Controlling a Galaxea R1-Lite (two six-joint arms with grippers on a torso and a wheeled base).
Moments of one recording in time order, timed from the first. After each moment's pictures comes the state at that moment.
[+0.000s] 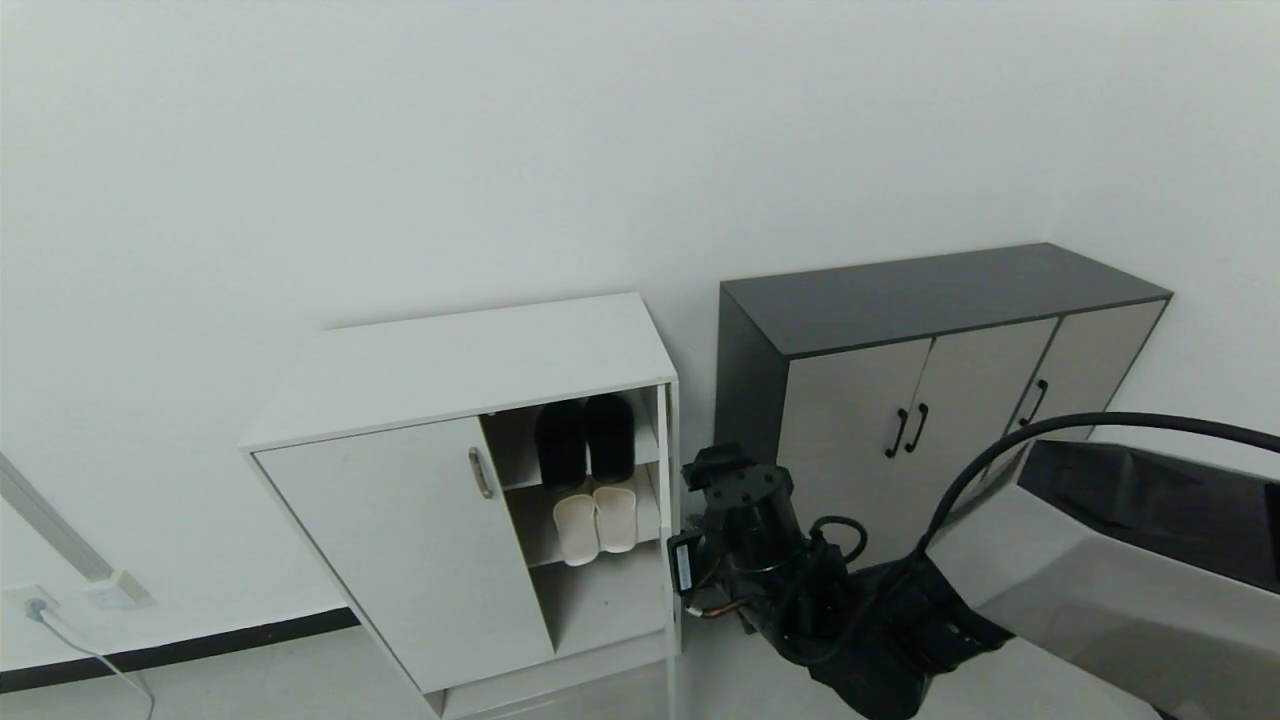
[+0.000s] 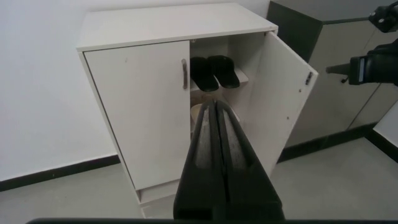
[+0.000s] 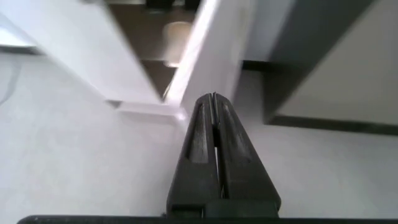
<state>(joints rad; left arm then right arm) 0.00 0.00 0.00 0.00 0.00 -0.01 0.85 2.26 -1.09 -0.78 -0.38 0.24</state>
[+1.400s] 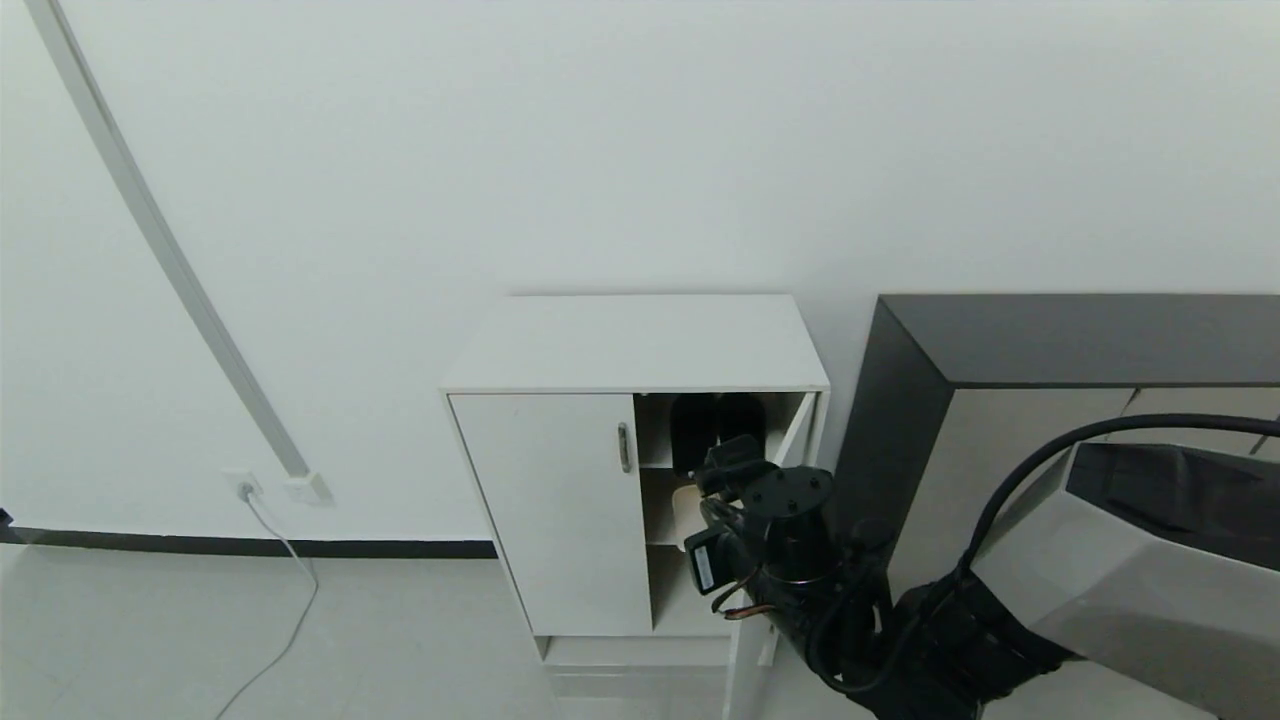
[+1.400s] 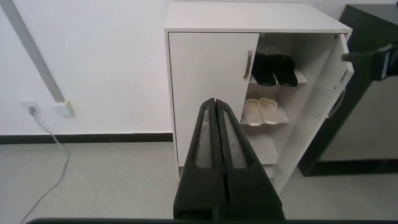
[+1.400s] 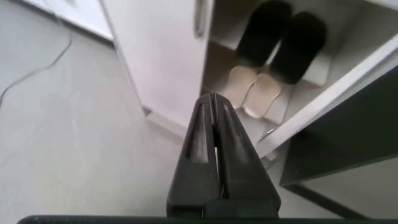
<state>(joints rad) 0.00 0.00 0.00 0.00 0.00 -0.01 0.84 2.20 -0.95 -0.97 -0.42 0.04</state>
